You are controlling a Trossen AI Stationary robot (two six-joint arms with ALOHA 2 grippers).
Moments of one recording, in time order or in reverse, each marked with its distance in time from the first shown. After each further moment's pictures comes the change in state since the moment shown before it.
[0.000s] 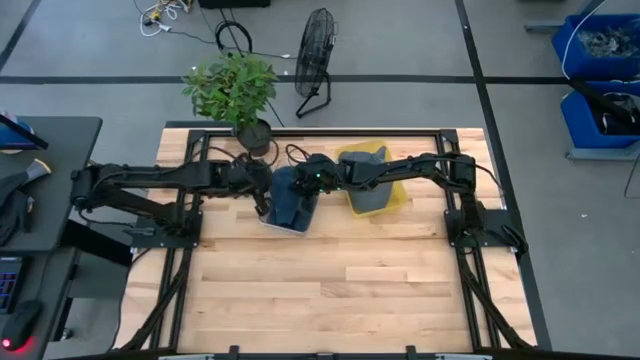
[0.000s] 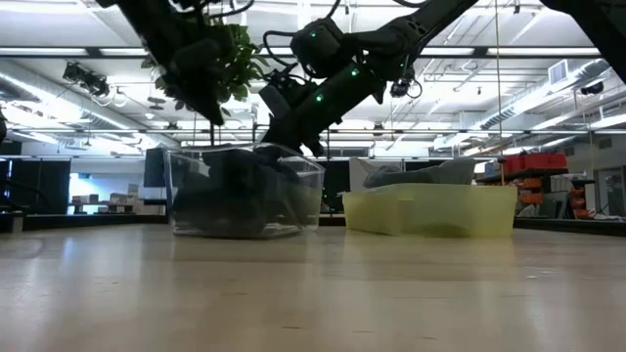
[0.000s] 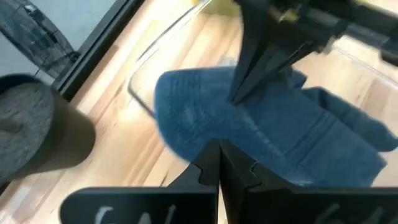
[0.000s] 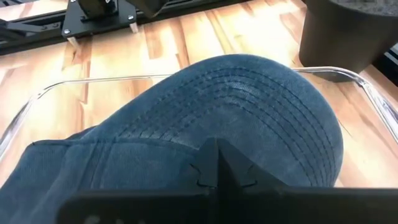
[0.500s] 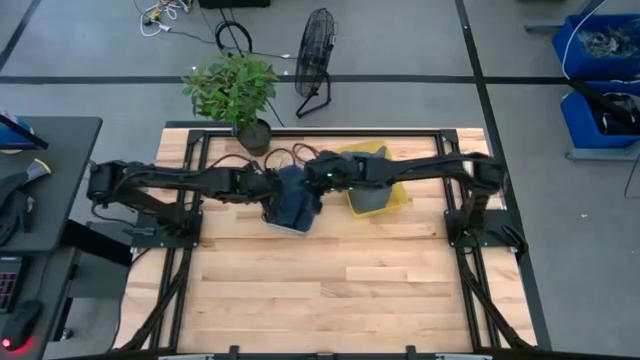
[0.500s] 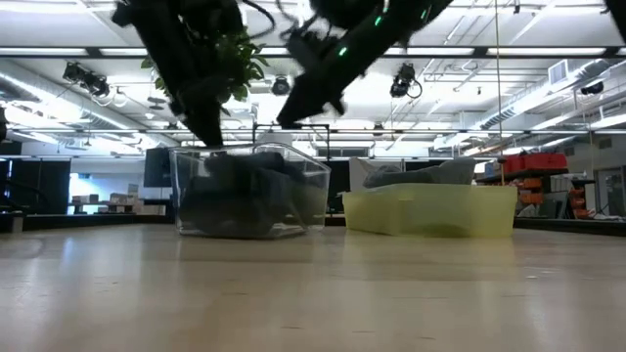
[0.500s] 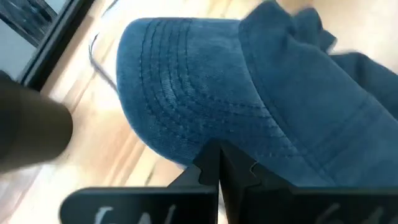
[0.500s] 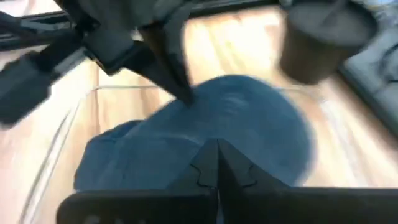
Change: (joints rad) left arm -0.027 0.191 0.000 0.037 -0.011 -0.026; right arm 0.039 -0.176 -0.007 -0.169 0.094 -0.021
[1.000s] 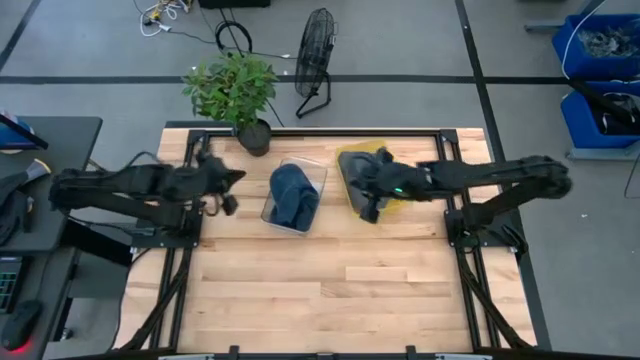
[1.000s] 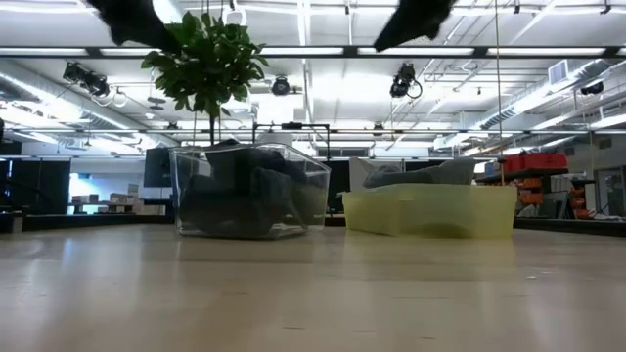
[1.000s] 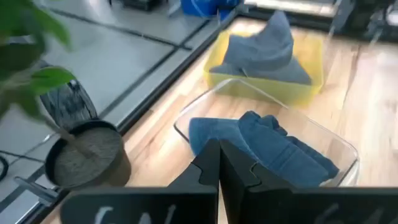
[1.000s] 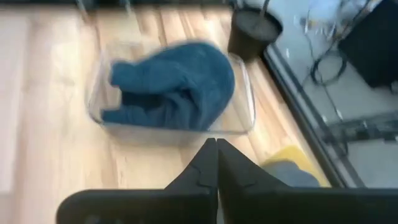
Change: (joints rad) left arm -0.170 -0.603 -0.022 -0.119 -0.235 -0.025; right arm 0.186 -0.531 -0.154 -0.452 0.294 0.000
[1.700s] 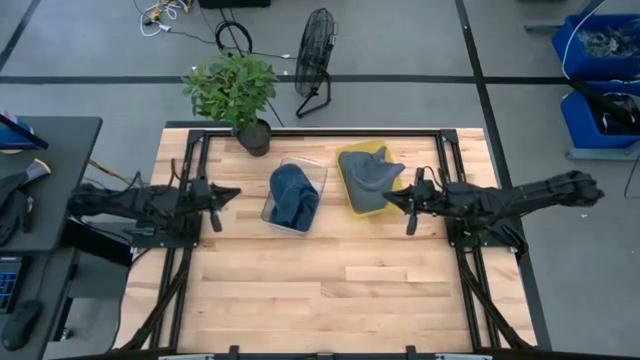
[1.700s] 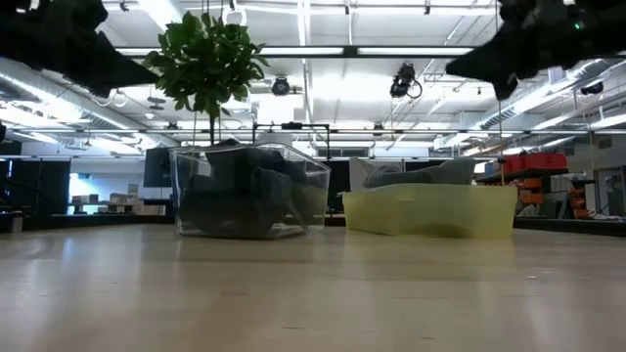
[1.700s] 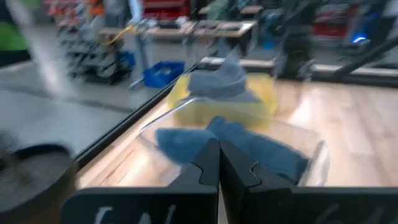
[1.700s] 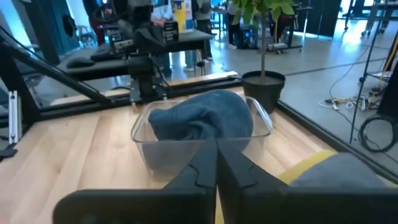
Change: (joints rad) left arm -0.103 -0.616 -0.598 0.403 0.022 0.204; right arm 0.068 -0.704 -0.920 0.798 -0.021 0.047
